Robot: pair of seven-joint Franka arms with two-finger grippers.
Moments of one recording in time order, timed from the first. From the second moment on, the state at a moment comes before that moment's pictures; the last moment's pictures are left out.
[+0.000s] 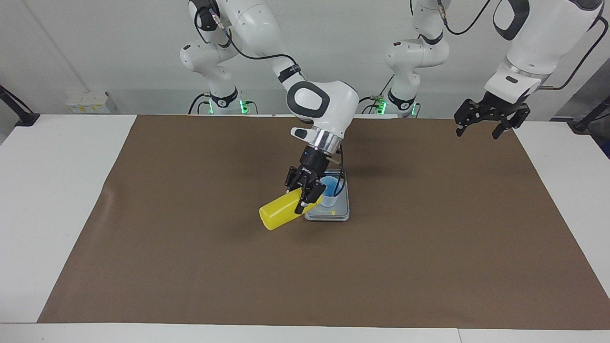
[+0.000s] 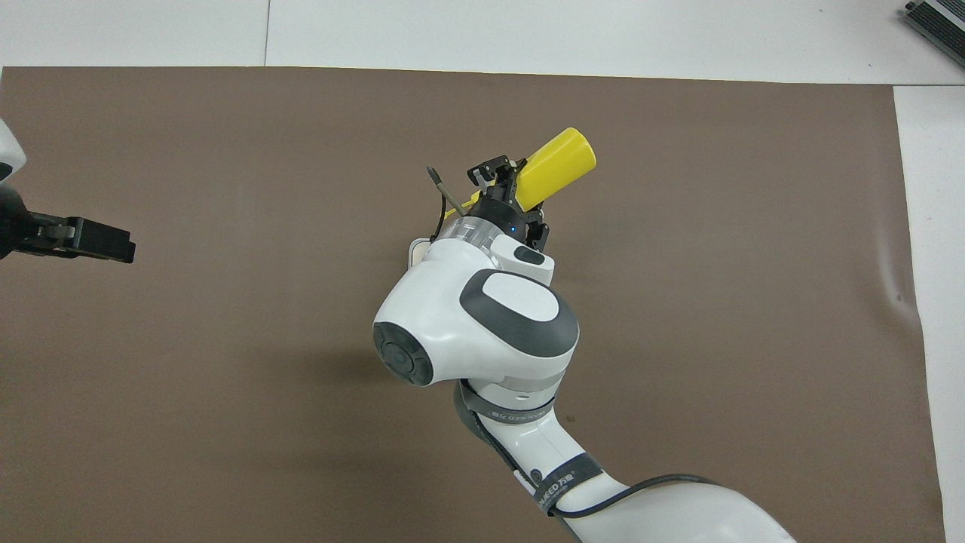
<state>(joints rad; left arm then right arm) 0.06 -0.04 -0.14 -1.63 -0.03 1.61 0.06 0.66 0.41 -0.04 -1.61 -0.98 2.16 2.33</state>
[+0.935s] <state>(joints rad) 0.06 -0.04 -0.14 -1.64 -0.03 1.61 0.06 0.42 0.28 -0.04 -1.61 -0.08 2.18 2.16</state>
